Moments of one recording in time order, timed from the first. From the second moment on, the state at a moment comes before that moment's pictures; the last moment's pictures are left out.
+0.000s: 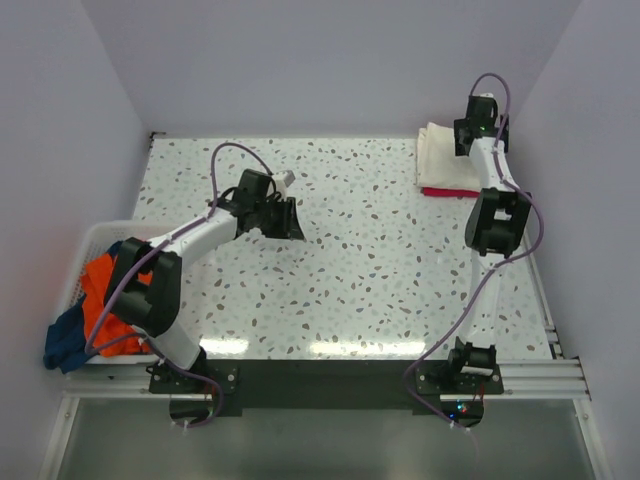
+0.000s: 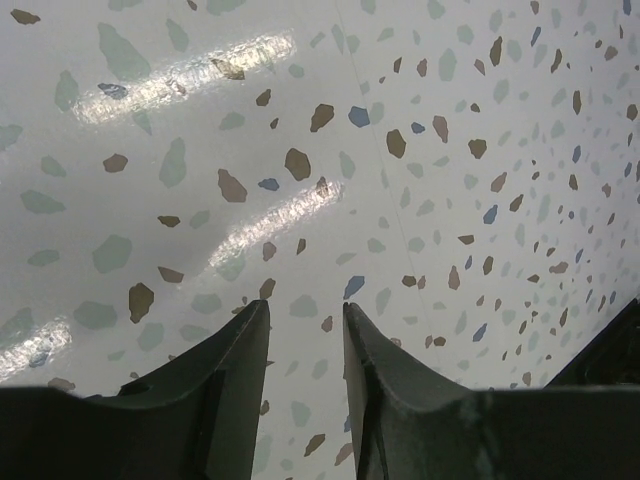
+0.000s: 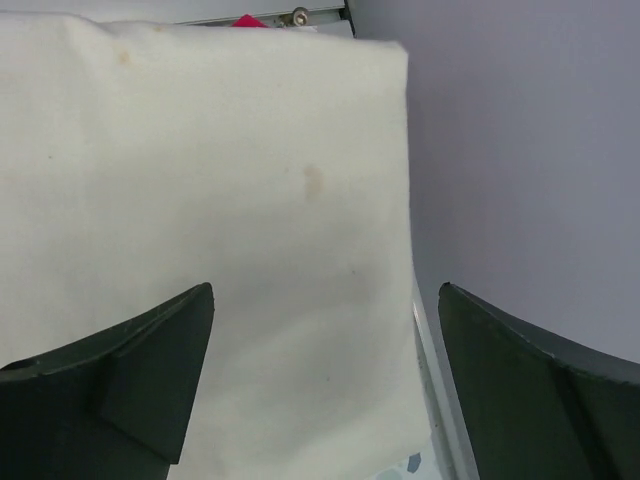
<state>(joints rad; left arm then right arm) -0.40 1.66 1.10 -0.32 0.37 -0.33 -0.11 2.48 2.32 -0.51 0.49 -0.21</state>
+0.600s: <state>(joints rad) -0.40 1.51 1.08 -0.31 0.37 -0.34 0.13 2.02 1.98 -0.52 0.47 0.03</state>
